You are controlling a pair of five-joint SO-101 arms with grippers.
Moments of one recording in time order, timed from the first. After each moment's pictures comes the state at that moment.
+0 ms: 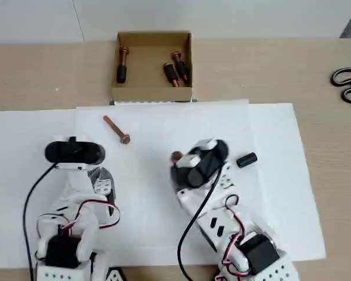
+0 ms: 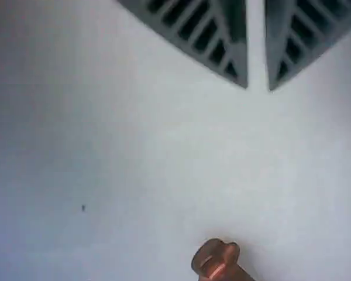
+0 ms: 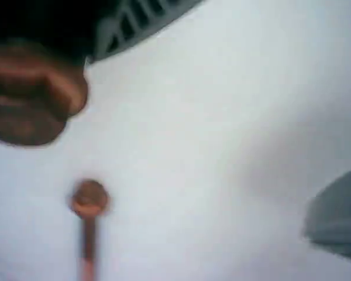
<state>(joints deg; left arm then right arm) 1.7 -92.0 79.3 65.5 10.9 -34.5 -91.0 76.7 46.6 -1.8</state>
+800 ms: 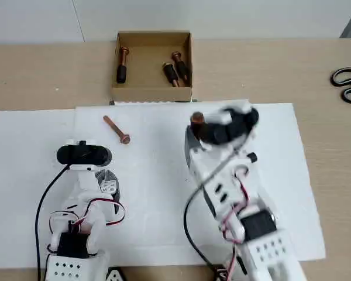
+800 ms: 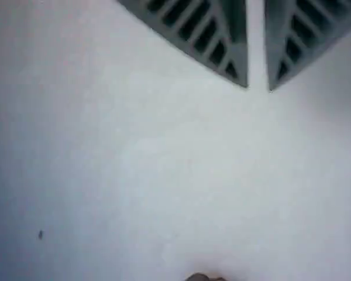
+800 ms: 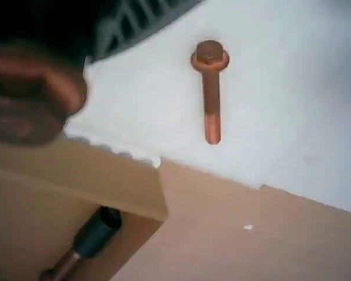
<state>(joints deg) 1.5 -92.0 91.4 55.0 10.9 -24.7 -64.1 62.8 28.0 -8.8</state>
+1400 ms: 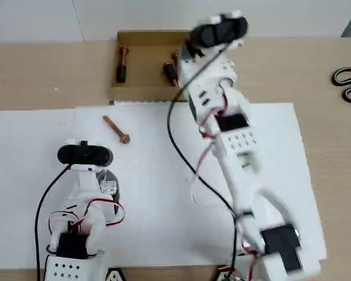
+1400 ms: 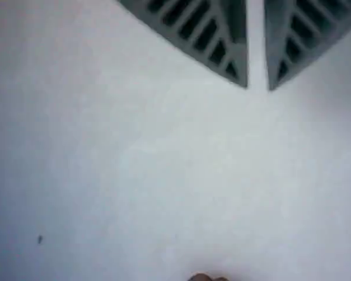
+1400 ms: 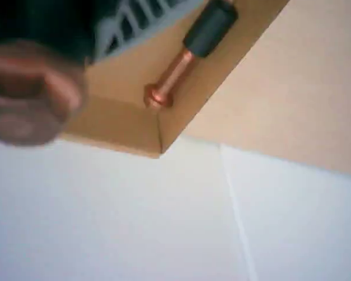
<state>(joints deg) 1.5 -92.0 91.4 55.0 9.3 -18.5 -2.5 15.6 5.2 -9.0</state>
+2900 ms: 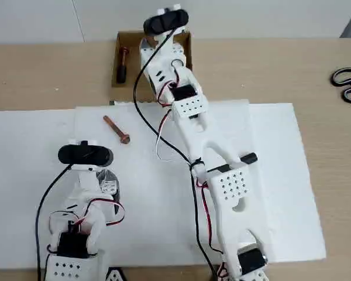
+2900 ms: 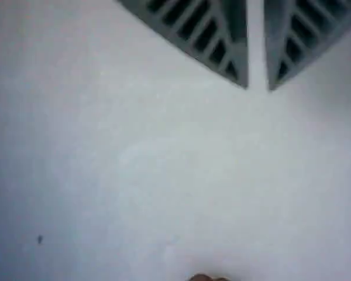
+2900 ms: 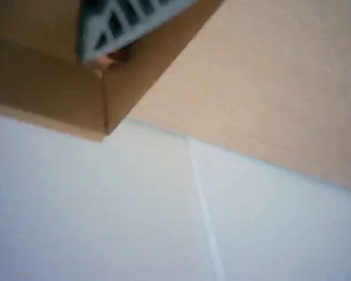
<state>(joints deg) 1.5 -92.0 91.4 55.0 9.3 -24.5 54.6 -47.9 12.4 -10.1</state>
